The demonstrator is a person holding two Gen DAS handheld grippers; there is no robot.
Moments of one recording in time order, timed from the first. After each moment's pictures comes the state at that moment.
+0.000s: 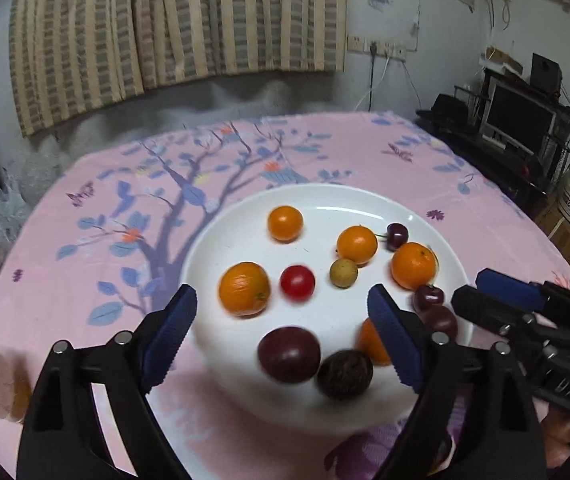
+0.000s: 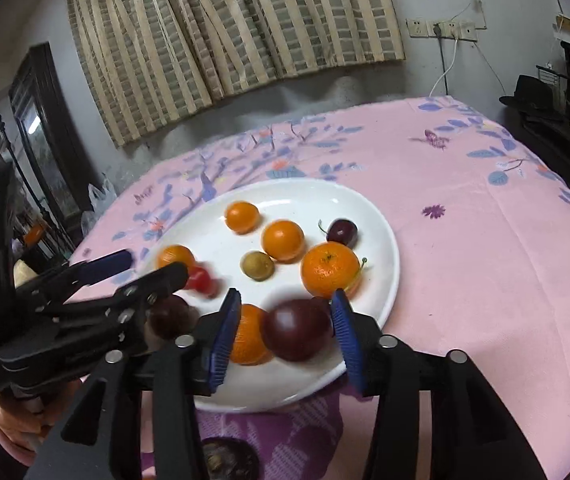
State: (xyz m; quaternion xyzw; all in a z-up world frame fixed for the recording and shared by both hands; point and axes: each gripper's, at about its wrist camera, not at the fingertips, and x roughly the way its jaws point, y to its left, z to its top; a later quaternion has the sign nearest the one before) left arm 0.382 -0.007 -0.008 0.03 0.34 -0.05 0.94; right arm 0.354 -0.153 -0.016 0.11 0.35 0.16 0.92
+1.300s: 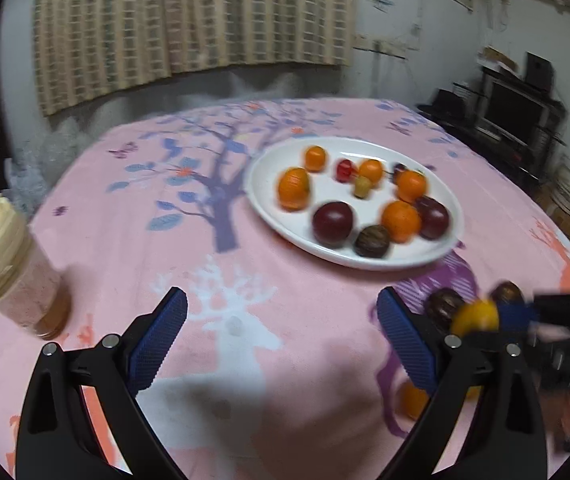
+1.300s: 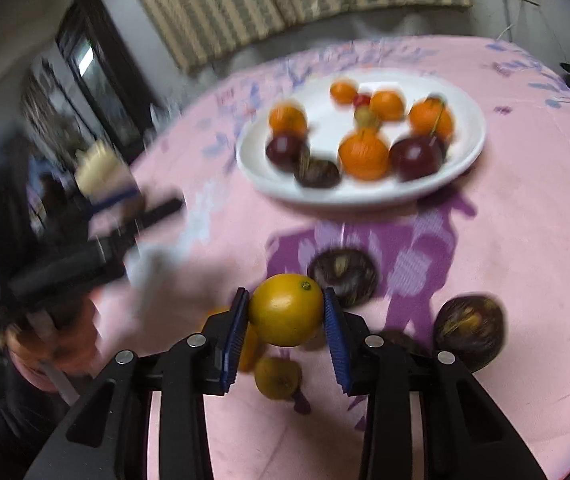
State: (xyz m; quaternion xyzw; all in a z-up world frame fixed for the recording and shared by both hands) left arm 0.278 0.045 -0.029 0.02 0.36 -0.07 0.93; right arm 0.267 -0.119 -0.041 0.10 0.44 0.26 0.86
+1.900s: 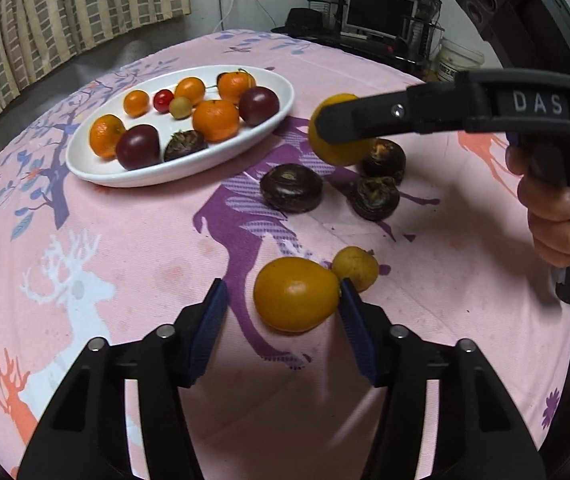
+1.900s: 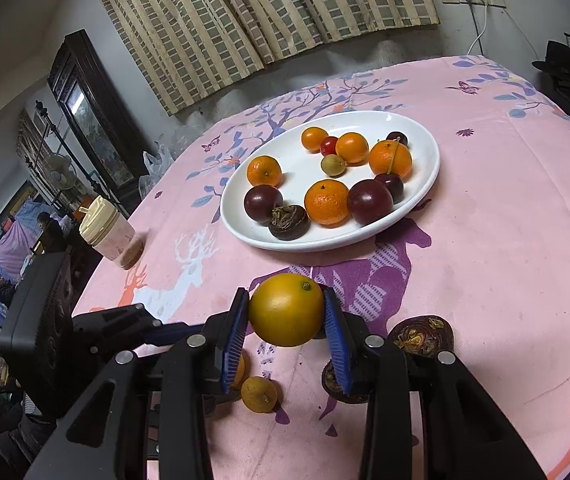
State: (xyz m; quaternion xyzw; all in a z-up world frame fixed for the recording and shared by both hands) left arm 0.246 -0.024 -0.076 0.13 0.43 -0.27 0.85; right arm 0.265 -0.144 -0.028 0.13 0.40 0.23 0.87
